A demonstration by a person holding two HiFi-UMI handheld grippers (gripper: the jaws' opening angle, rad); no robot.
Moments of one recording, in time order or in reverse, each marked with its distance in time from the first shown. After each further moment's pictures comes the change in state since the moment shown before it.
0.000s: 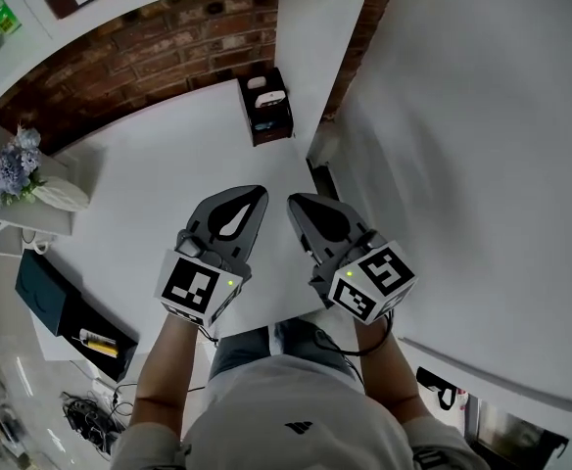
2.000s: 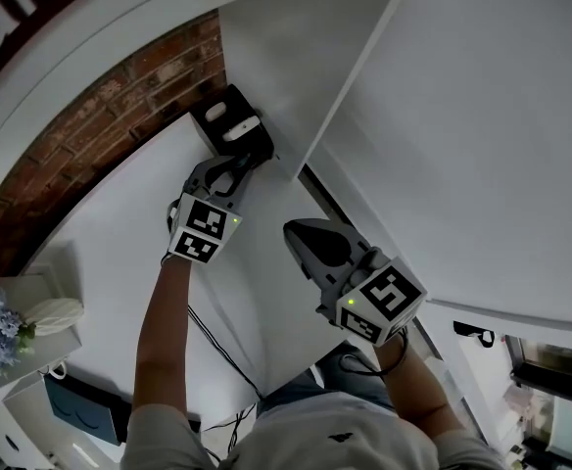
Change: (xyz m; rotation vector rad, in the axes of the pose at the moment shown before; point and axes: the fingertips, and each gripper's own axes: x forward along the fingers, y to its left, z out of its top) left arm 0.159 0.127 -0.153 0.246 0.321 -0.306; right arm 0.071 -0.044 -0.031 0.041 0.104 -0.261
